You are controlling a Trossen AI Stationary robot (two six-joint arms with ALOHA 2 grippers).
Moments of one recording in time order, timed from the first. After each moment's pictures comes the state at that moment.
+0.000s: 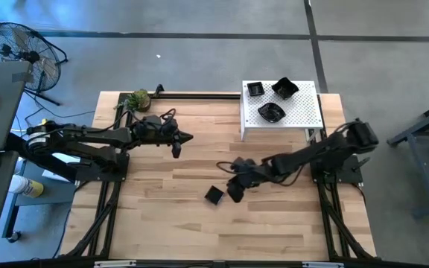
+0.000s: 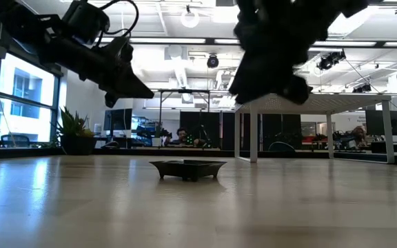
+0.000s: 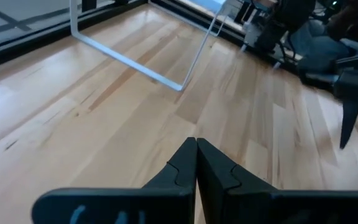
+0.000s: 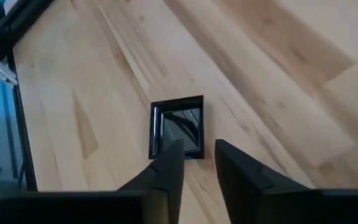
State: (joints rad) left arm 0.31 1.13 0.41 0.39 0.09 -0.31; right arm 0.26 1.62 0.97 -0.14 0.15 0.92
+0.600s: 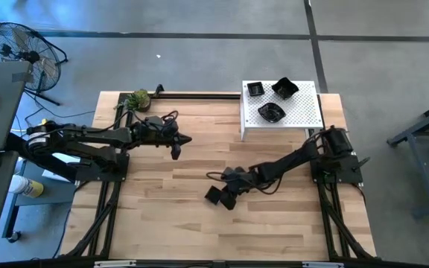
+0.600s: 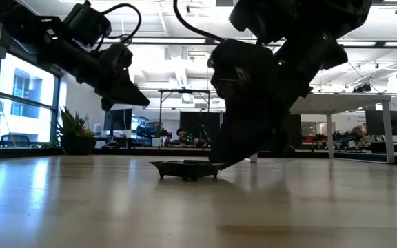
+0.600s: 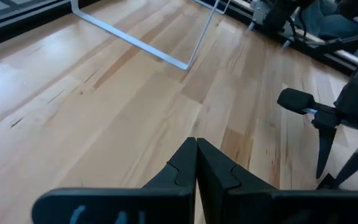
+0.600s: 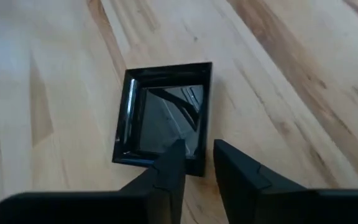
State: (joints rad) left arm 0.31 1.13 0.41 0.32 0.09 -0.29; right arm 0.25 1.90 0.97 0.12 0.05 0.82
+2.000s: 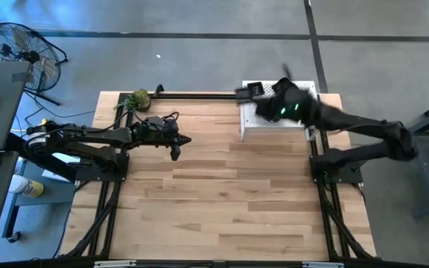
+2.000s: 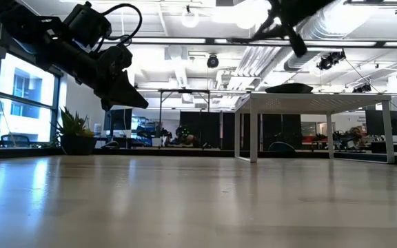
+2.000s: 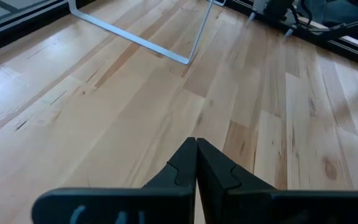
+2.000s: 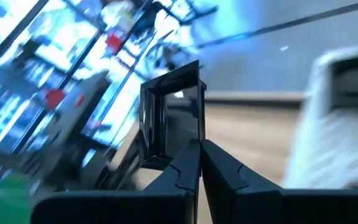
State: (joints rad) left arm 0.31 1.13 0.41 0.30 0.09 -0.23; right arm -0.32 1.11 0.97 -0.19 0.25 0.90
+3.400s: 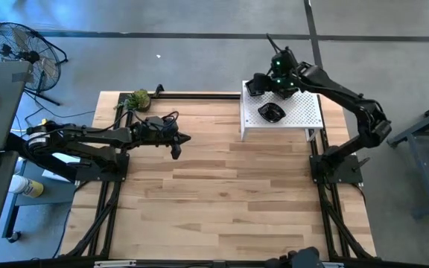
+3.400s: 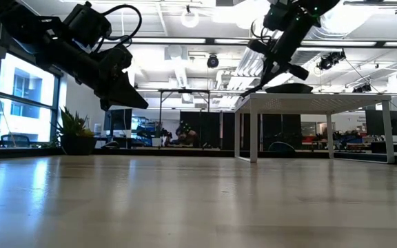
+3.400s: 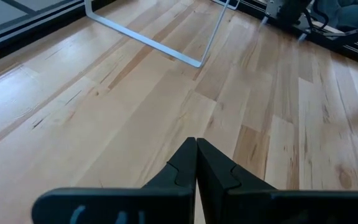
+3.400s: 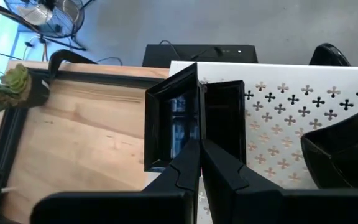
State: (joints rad) left arm 0.31 1.13 0.41 0.30 0.05 -0.24; right arm -0.81 1.48 1.34 -0.70 -0.07 0.70
